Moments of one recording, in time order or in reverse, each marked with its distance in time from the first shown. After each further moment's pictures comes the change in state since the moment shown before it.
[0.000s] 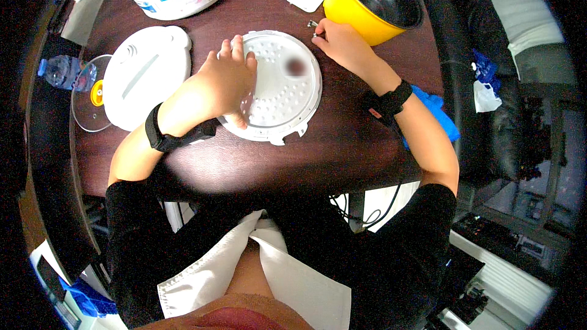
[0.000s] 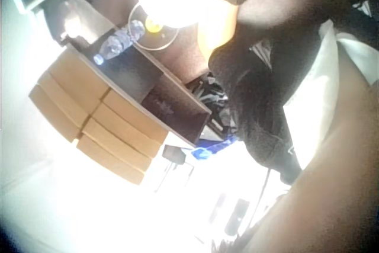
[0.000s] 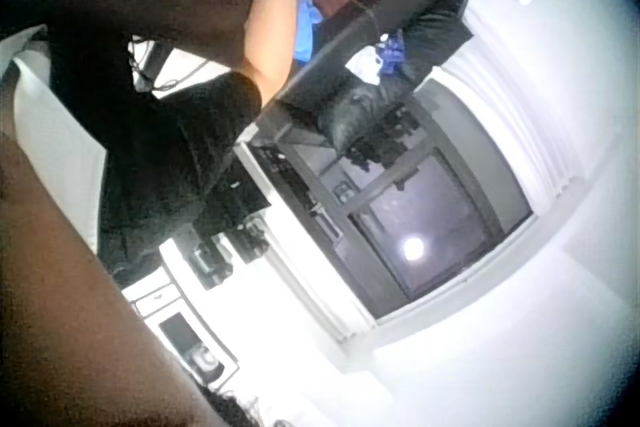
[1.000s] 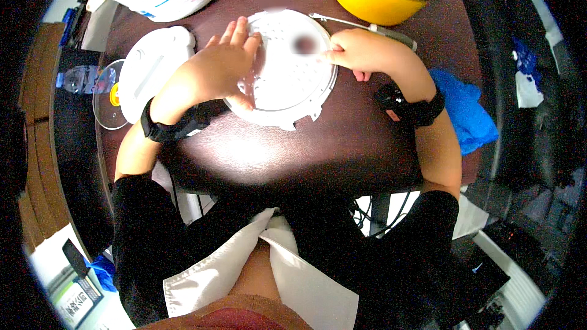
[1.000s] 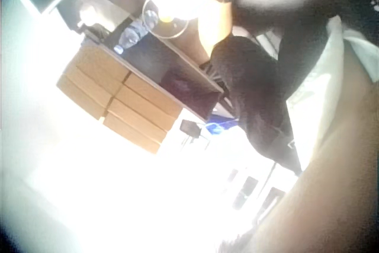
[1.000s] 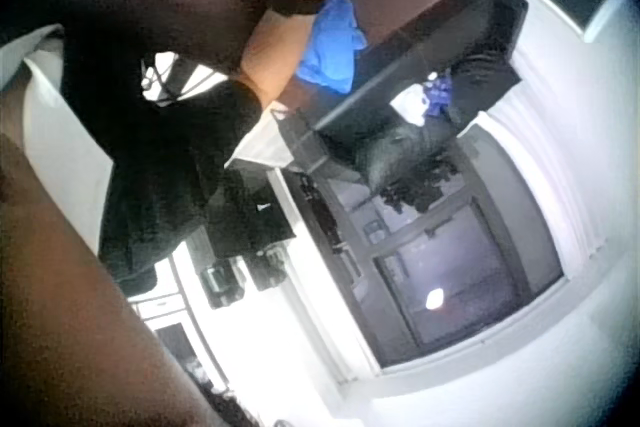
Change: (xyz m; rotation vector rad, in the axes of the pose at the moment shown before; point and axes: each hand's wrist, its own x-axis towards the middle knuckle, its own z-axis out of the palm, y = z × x) left_hand 0.013 -0.007 0.014 -0.017 0.207 0.046; right_hand -0.033 -0.023 -0.021 0.338 -0.628 0.335
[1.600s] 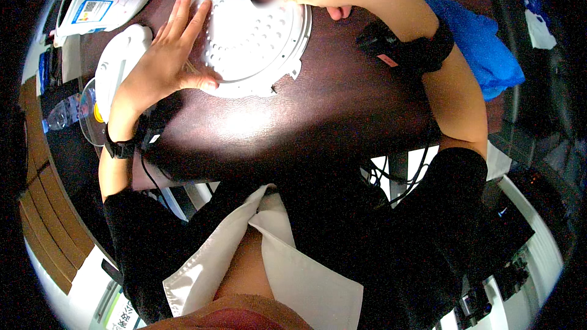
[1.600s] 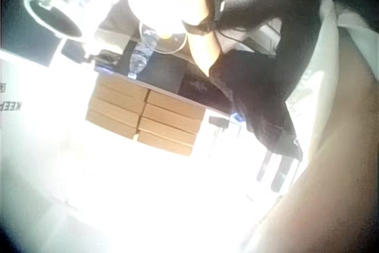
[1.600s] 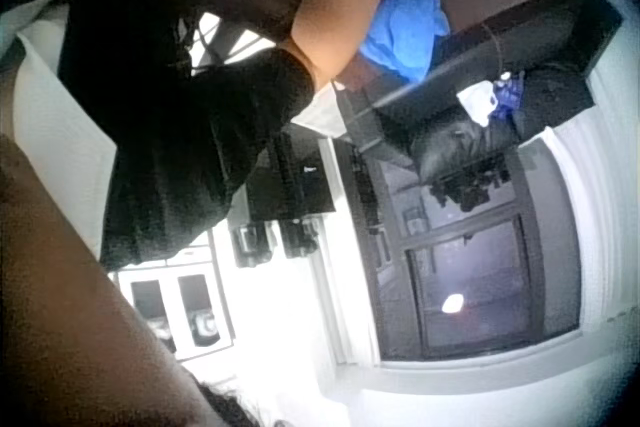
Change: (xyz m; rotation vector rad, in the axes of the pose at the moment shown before) left_hand -0.012 -0.029 0.030 -0.091 0.159 0.172; right_hand 0.009 0.012 0.015 -0.086 0.192 -0.087
